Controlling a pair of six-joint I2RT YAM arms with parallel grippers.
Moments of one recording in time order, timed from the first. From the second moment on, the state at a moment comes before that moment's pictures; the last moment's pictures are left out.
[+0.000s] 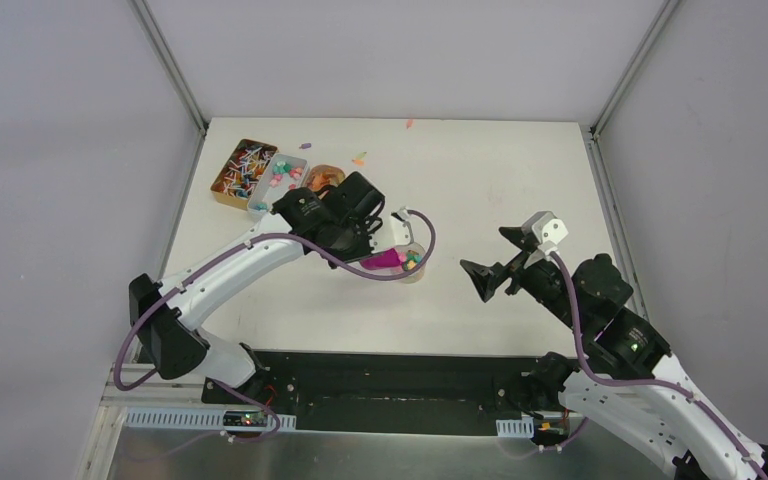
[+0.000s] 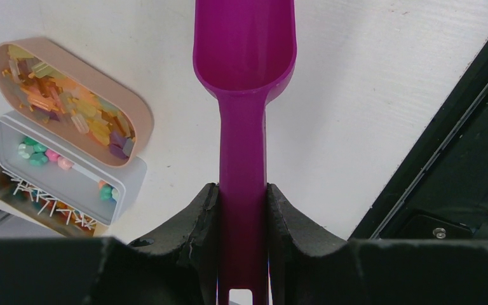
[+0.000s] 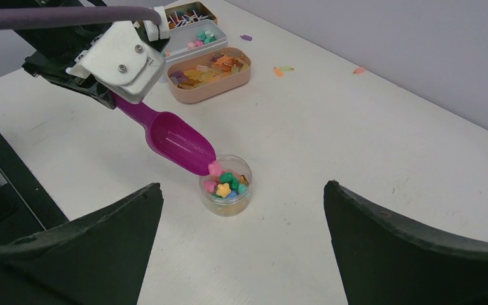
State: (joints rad) left arm -0.84 1.43 1.42 -1.13 -0.04 0.55; right arm 0.81 0.48 0.79 -0.40 0.08 -0.05
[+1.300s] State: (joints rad) left arm -0.76 1.25 1.28 -0.62 -0.25 0.34; right arm 0.81 0.44 0.79 -0.42 0.08 0.00
